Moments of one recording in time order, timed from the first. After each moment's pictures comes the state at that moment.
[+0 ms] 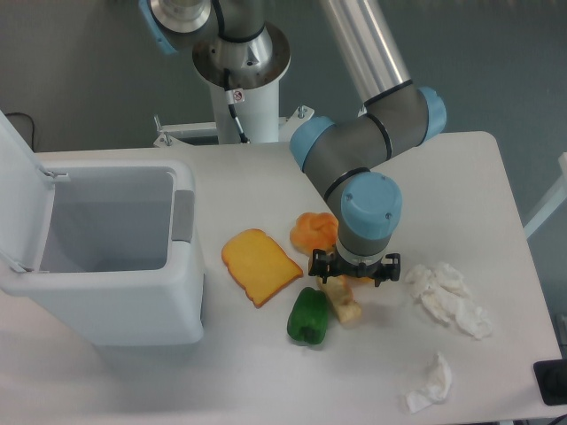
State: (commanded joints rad) arm 2.52 -2.10 -1.57 -1.06 1.61 0.57
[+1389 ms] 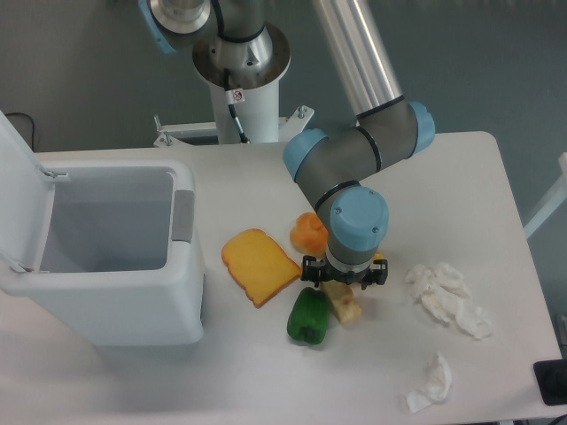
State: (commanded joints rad) arm 2.51 -2.12 -1.60 -1.03 1.61 0.57
